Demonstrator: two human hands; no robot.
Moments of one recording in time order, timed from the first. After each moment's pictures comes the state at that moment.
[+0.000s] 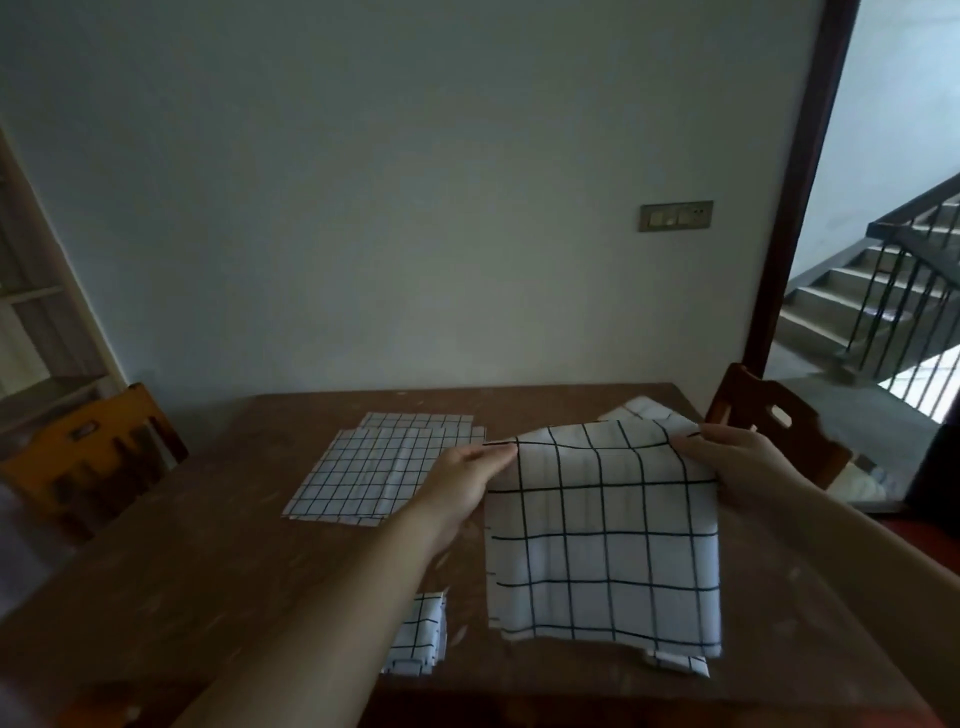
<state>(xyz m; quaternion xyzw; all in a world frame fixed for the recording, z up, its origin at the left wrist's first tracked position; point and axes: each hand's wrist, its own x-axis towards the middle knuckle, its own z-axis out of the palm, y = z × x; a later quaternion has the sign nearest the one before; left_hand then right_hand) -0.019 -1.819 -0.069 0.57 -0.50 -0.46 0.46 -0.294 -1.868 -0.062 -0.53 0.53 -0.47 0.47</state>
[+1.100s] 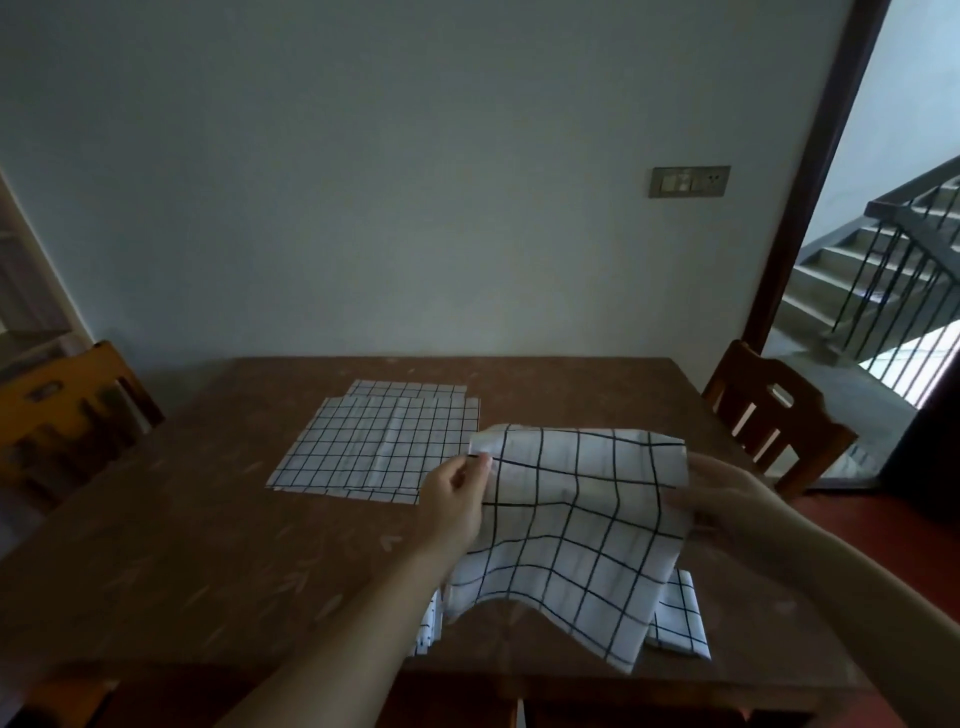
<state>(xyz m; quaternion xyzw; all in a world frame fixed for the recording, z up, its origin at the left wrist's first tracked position) 0.003 -1.834 -0.142 0.61 -0.52 -0.31 0.51 -0.274 -1.868 -0.109 -0.52 0.53 -0.36 0.56</state>
